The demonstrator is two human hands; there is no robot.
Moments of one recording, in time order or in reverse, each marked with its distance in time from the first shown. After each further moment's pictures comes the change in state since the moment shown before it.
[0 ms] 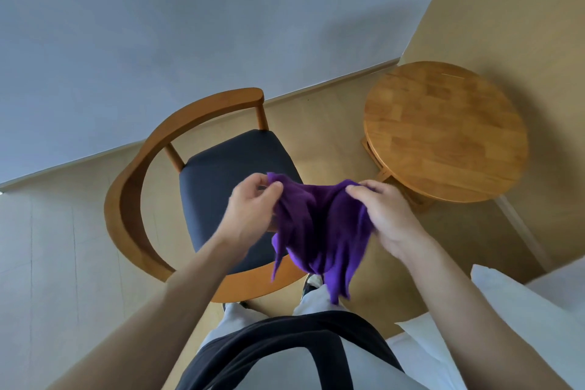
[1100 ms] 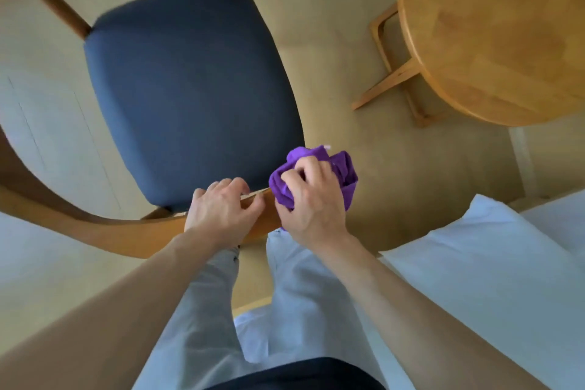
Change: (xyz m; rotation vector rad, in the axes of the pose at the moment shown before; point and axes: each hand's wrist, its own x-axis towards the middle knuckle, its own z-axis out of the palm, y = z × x) left_hand 0.121 -0.279 0.015 1.117 -0.148 -0.092; right_hand 0.097 0.225 0.078 -1.107 0.039 -0.561
